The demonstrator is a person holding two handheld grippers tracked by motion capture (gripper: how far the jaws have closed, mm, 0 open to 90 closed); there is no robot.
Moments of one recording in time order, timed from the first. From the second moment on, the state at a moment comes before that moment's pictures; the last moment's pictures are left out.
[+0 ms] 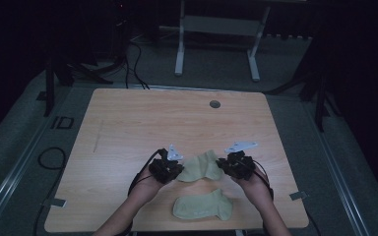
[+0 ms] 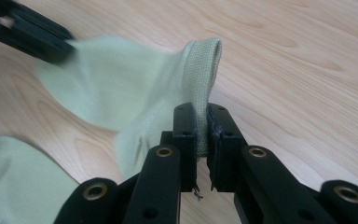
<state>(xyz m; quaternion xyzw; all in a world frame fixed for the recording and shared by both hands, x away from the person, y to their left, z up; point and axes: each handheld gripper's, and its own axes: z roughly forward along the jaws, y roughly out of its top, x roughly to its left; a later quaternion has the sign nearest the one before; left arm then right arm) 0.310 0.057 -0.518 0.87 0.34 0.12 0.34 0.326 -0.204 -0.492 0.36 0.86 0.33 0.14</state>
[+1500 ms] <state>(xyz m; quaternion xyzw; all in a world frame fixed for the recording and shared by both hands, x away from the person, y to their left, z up) 0.318 0.039 -0.555 0.88 0.34 0.09 0.32 0.330 -0.234 -0.547 0.39 0.87 0.29 0.11</state>
